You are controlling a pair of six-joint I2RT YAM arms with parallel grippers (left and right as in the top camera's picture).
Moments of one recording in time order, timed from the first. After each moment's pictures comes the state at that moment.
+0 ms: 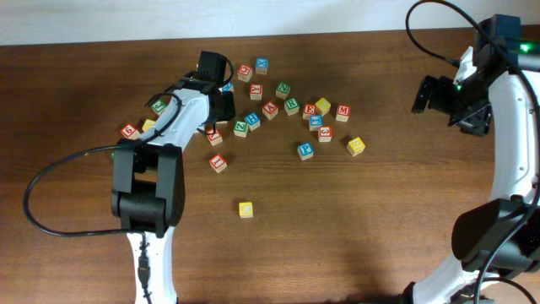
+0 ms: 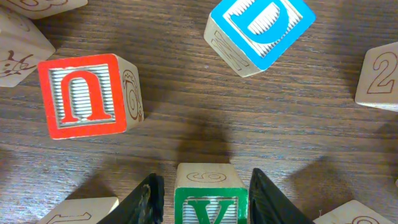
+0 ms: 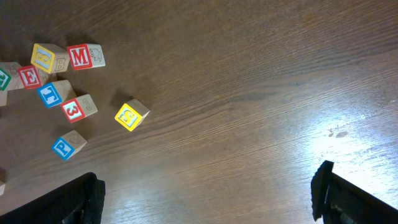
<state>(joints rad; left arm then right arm) -0.23 2.27 1.75 -0.65 -0.08 -0.30 -0.23 1.87 1.93 -1.44 -0.10 0.21</state>
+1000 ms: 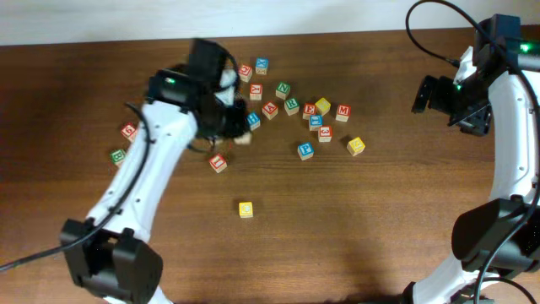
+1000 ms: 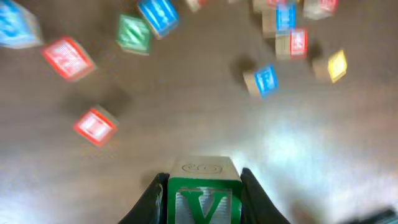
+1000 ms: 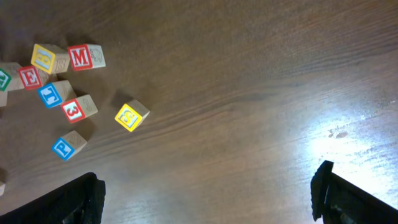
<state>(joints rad) -0.33 1.81 1.74 -1.18 0.23 -0.30 -0.23 1.87 1.93 -1.44 -0.10 0.21</state>
